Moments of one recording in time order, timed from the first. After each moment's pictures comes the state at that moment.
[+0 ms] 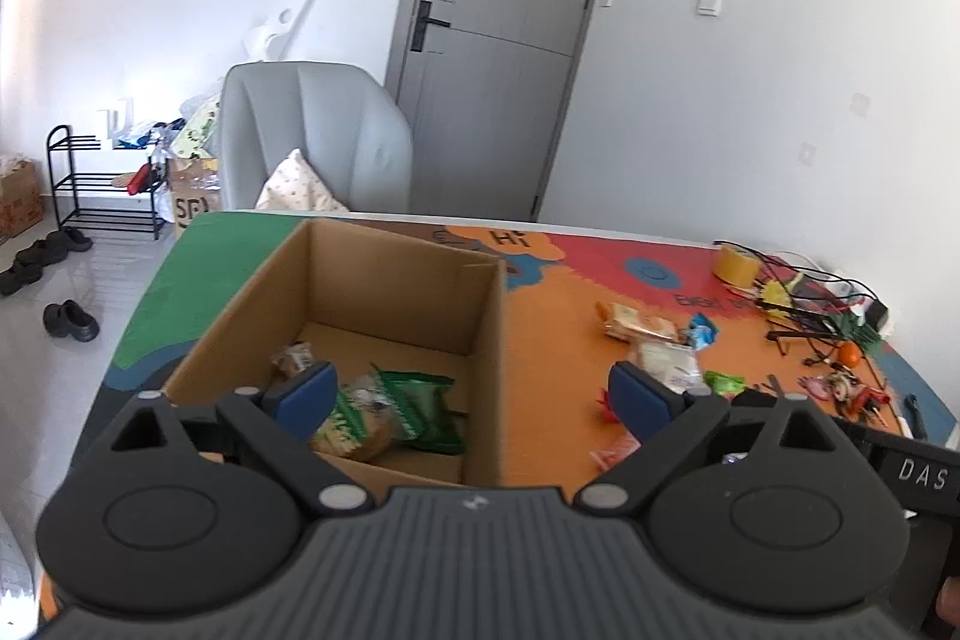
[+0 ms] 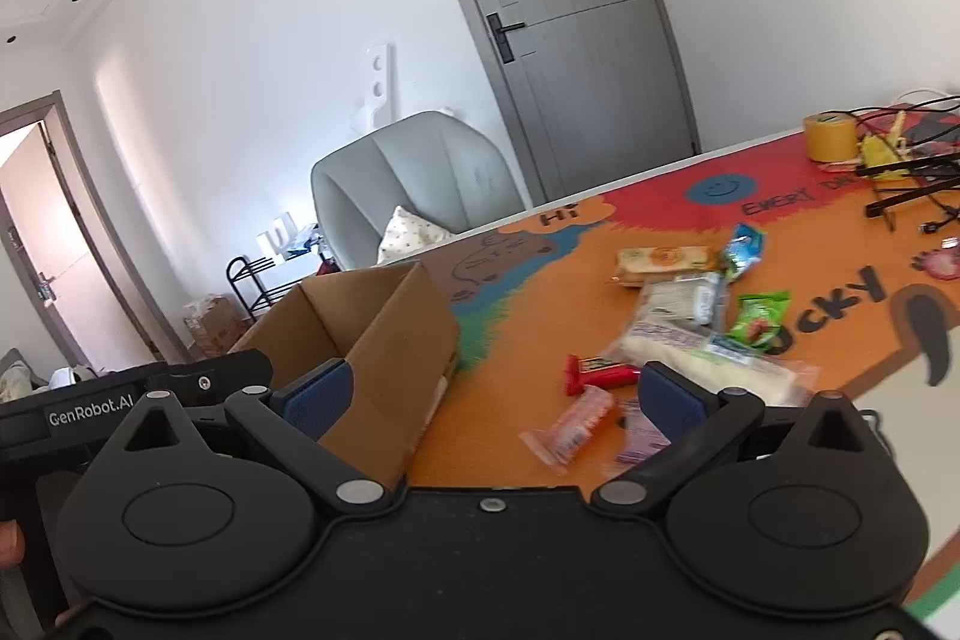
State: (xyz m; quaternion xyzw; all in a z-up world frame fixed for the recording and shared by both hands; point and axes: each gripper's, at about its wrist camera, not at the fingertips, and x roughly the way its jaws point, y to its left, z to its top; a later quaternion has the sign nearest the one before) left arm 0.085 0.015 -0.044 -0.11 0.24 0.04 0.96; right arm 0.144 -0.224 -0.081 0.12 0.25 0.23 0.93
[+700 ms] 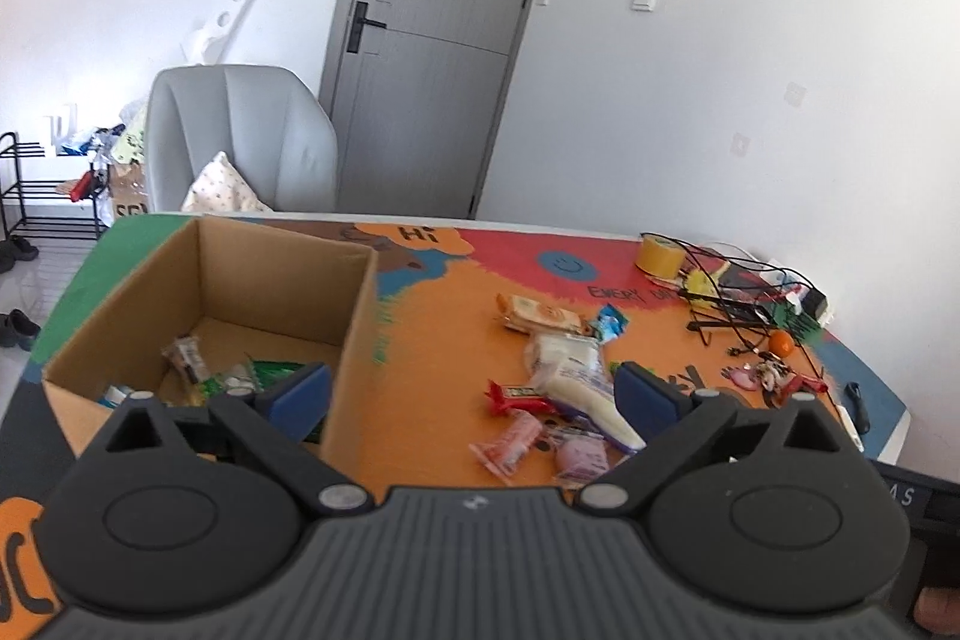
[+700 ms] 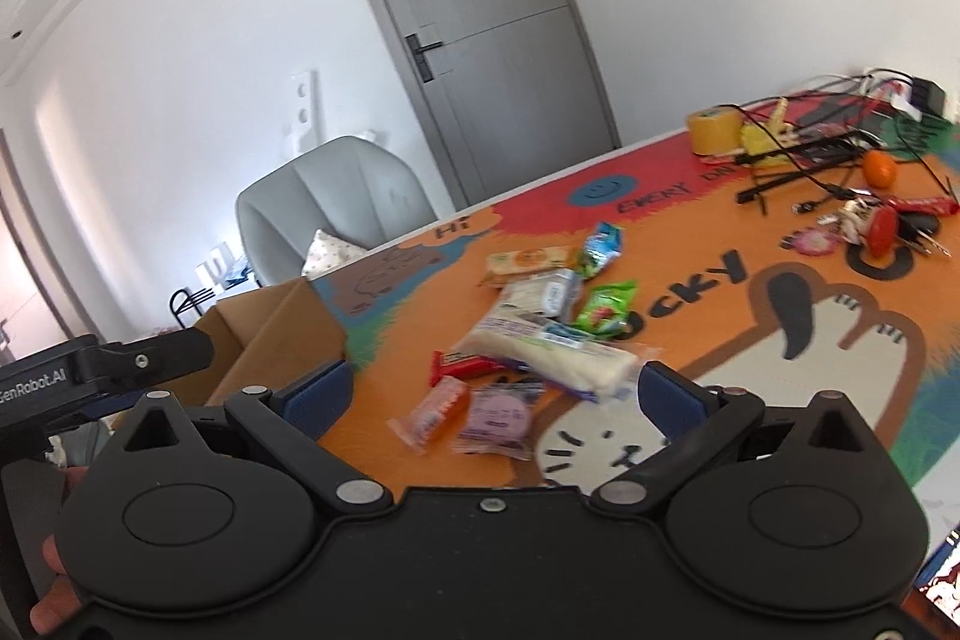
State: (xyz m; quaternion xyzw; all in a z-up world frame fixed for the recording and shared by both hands) left arm 0.090 -0.042 -0.045 -0.11 0.23 -0.02 0.97; right arm 0.134 -0.297 -0.096 0.15 0.25 0.16 0.94
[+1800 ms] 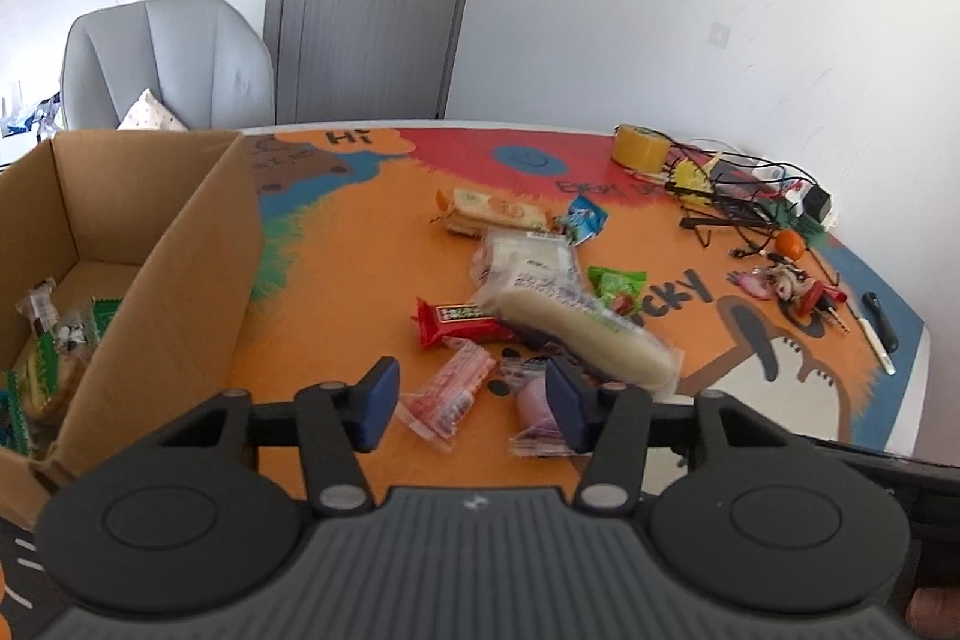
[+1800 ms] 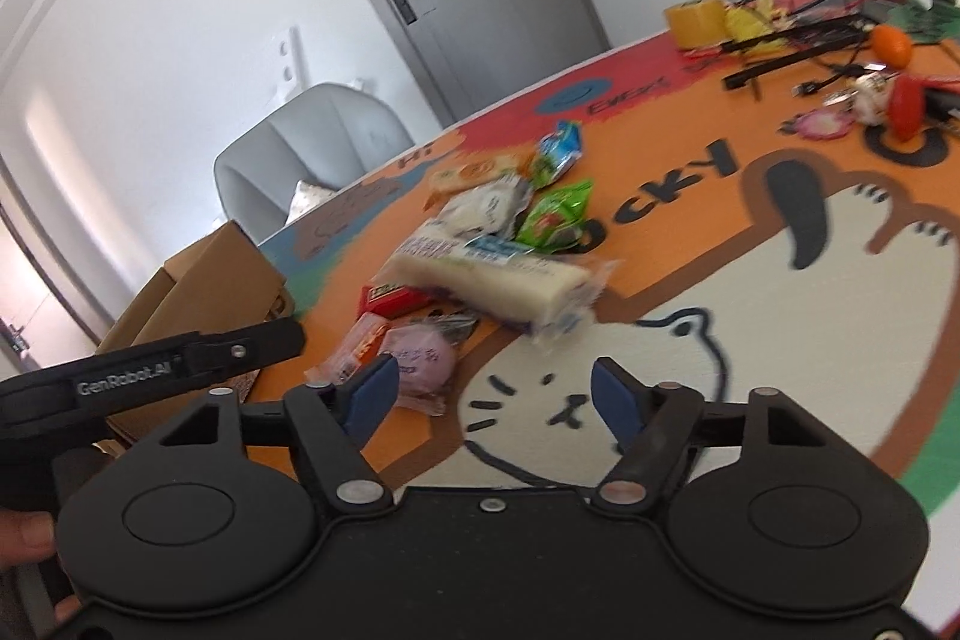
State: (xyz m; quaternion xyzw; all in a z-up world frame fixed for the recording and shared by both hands) left arm 0.164 -0.090 -0.114 -0.08 0.31 -0.05 0.95; right arm 0.183 -0.315 -0.162 0.18 0.32 0.19 0.91
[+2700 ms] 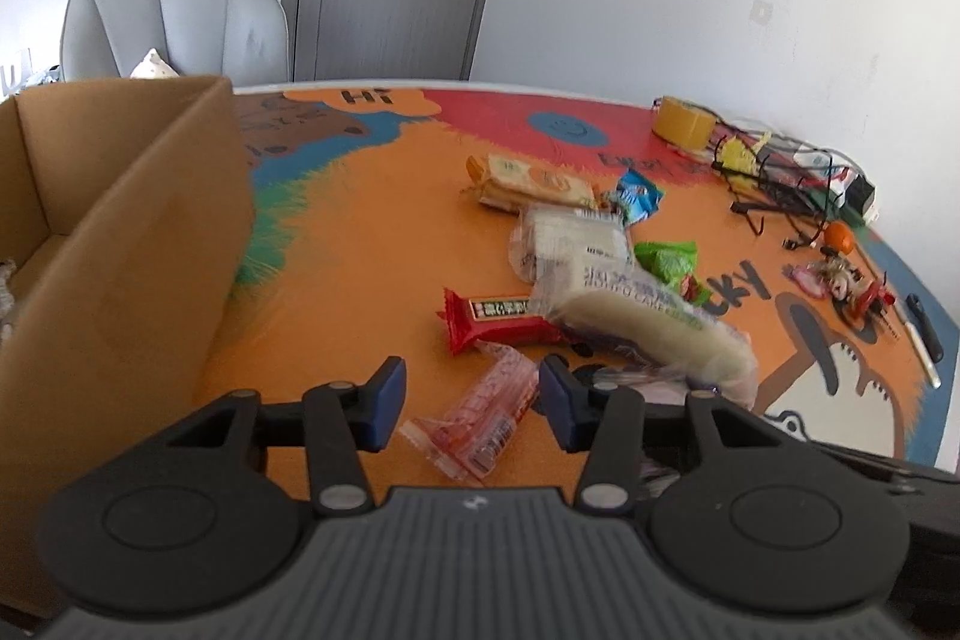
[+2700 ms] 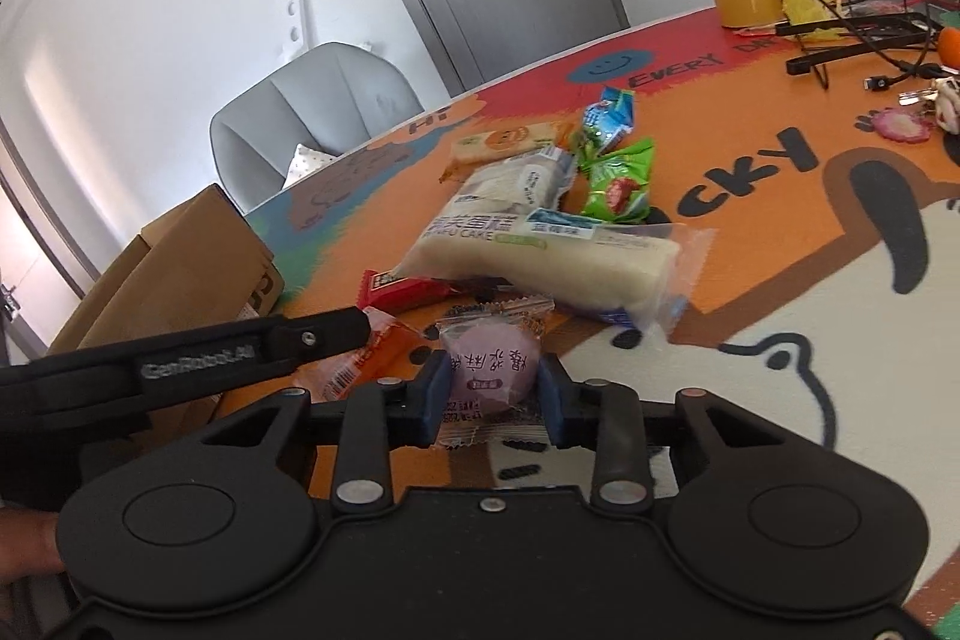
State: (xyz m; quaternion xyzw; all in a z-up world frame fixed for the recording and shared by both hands) left arm 0.211 -0.087 -0.142 -0.08 0.34 -0.03 0.94; right arm 0.216 -0.282 -0.175 0.15 0.34 0.20 0.91
